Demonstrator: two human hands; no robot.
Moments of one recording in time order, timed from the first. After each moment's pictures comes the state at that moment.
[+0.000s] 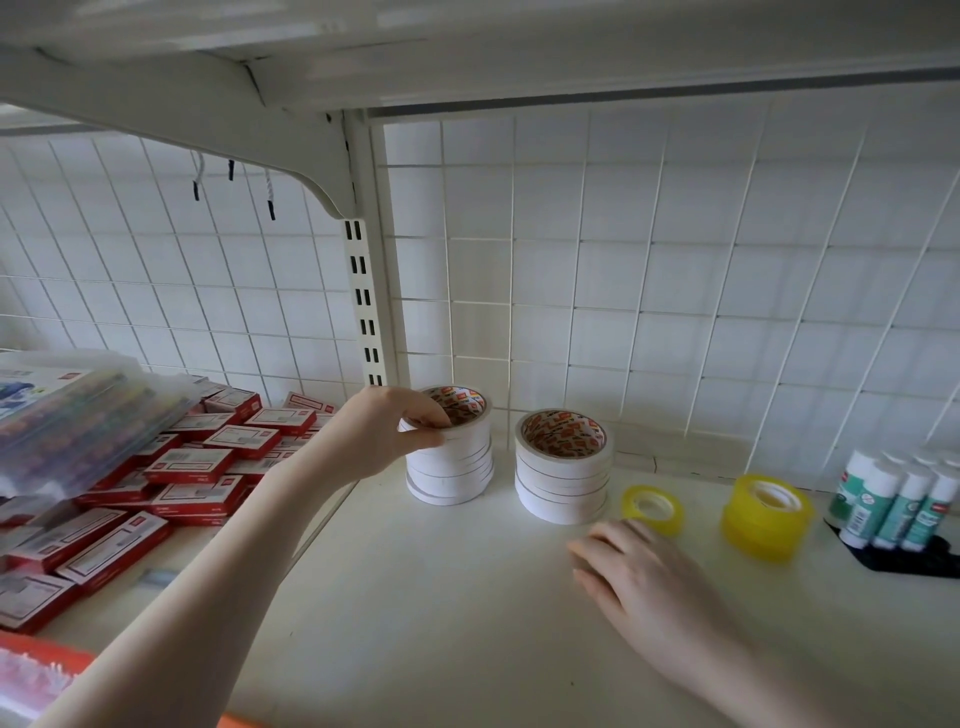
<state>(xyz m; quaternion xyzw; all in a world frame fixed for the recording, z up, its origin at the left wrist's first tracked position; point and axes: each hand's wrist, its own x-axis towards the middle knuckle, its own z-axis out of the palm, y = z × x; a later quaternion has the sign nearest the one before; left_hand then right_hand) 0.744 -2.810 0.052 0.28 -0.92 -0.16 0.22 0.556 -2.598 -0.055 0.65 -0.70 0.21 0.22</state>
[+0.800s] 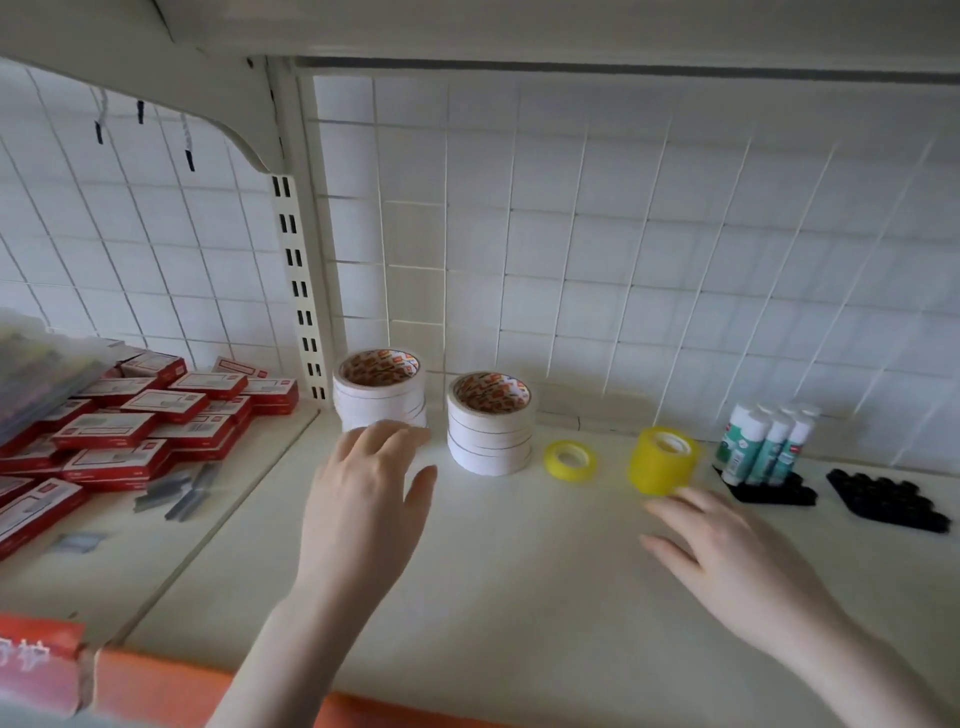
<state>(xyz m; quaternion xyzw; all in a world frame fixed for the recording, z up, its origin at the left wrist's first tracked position) 0.737 -2.680 0.006 0.32 -0.86 -0.04 0.39 0.513 -2.493 -0.018 0.54 -0.81 0.11 0.20</state>
